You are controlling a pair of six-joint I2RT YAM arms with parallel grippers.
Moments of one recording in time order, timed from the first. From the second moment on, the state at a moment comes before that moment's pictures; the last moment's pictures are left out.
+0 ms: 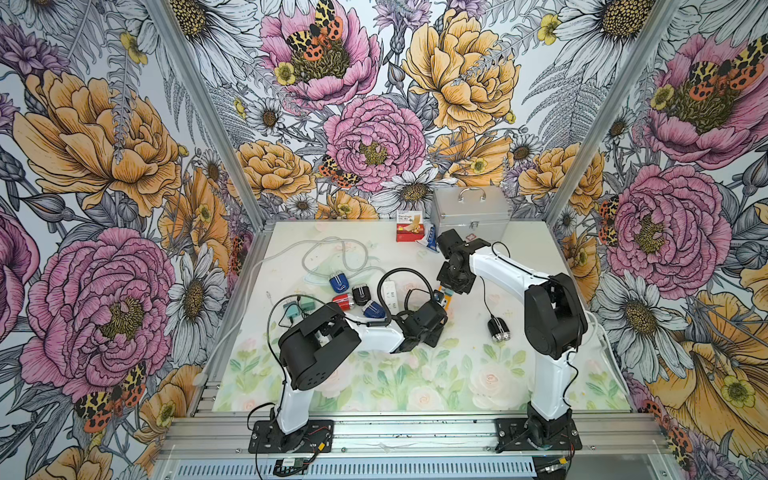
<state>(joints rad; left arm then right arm) -0.99 1.94 1.07 -0.03 -0.22 -0.36 0.44 1.99 1.57 -0.92 0.09 0.91</state>
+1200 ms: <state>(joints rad) -0.99 1.96 1.12 -0.09 -0.17 -0.38 0.47 1.91 1.51 -0.94 0.20 1.09</state>
